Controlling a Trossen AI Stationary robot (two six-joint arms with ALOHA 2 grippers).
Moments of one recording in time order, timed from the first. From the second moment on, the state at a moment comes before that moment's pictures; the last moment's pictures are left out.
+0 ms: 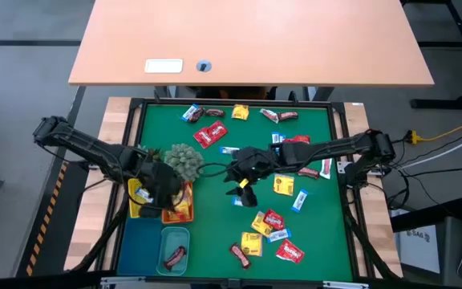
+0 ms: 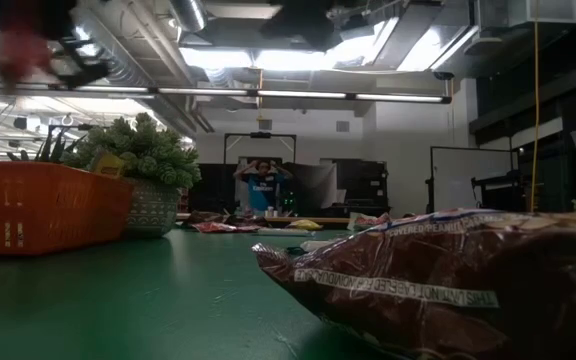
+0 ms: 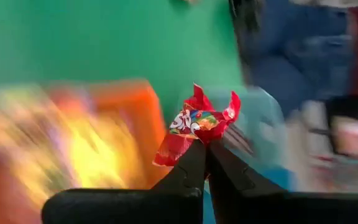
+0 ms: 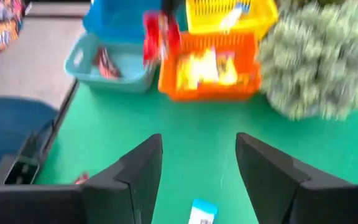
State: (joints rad) left arm -0.31 1.06 0.79 -0.64 0.39 -0.47; right arm 0.13 1.73 1.52 -0.51 -0.18 0.05
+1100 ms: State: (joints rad) left arm -0.71 1.06 0.70 -0.80 0.30 -1.31; right arm 0.27 1.74 1.51 -0.69 -0.18 0.10
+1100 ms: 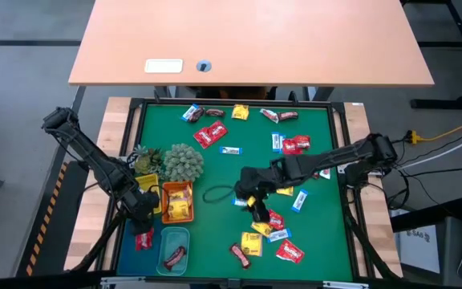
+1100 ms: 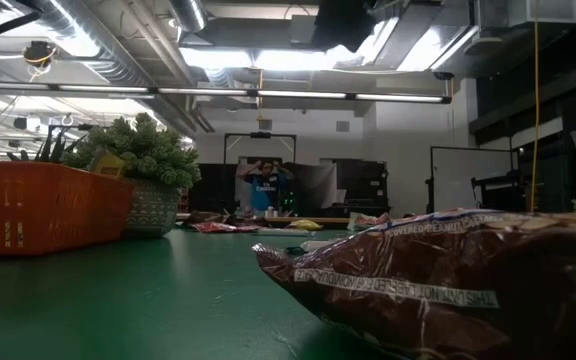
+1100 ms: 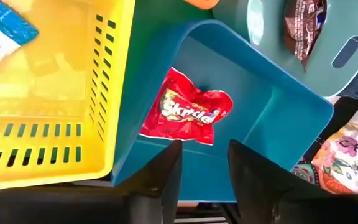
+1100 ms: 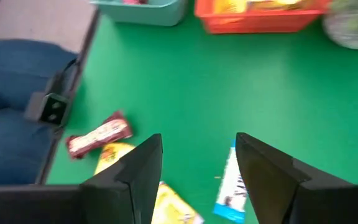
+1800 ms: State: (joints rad) left arm -0.71 1.06 0.70 -0.44 0.08 -1.13; right arm 0.63 1.77 1.51 -0.97 0.21 0.66
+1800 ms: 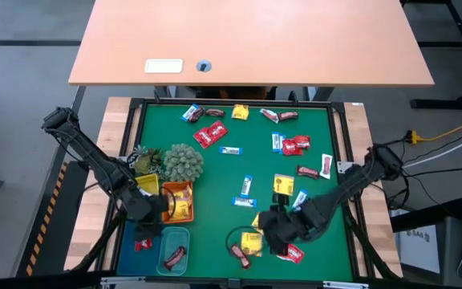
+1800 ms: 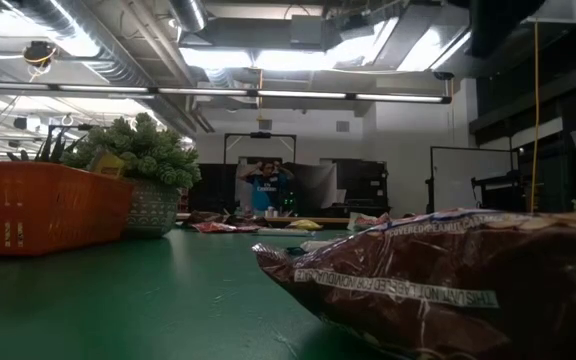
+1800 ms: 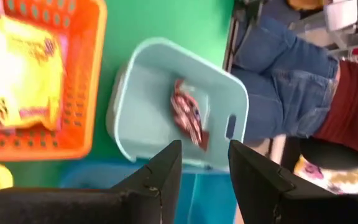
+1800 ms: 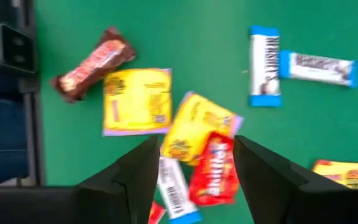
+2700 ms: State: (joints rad) left arm -0.71 1.06 0.70 -0.41 0.01 -1.09; right arm 0.76 2.05 1.51 -1.11 0.38 0.76
